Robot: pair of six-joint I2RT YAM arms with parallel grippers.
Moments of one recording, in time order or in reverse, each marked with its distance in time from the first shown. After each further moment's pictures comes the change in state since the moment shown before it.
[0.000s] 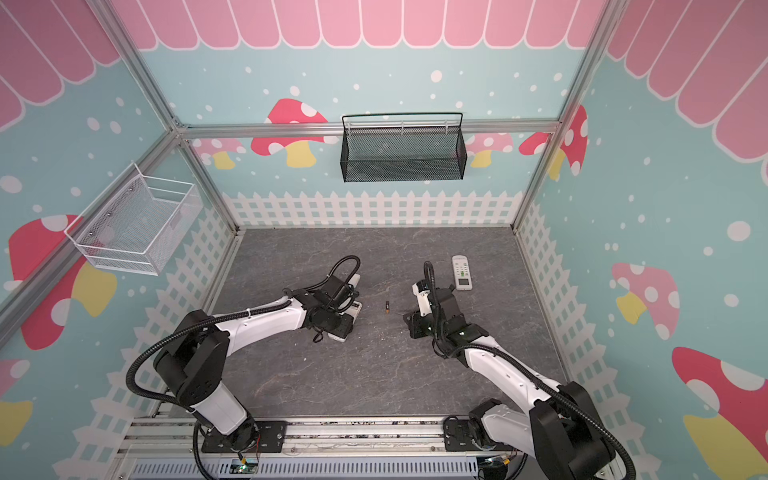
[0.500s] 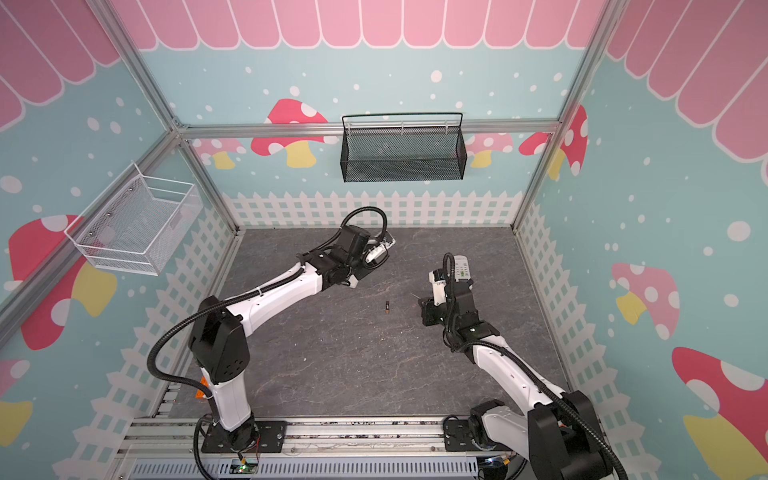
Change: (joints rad) left arm 0.003 0.156 0.521 0.104 -0.248 0.684; right arm -0.166 -0.019 0.000 0.080 0.029 -0.100
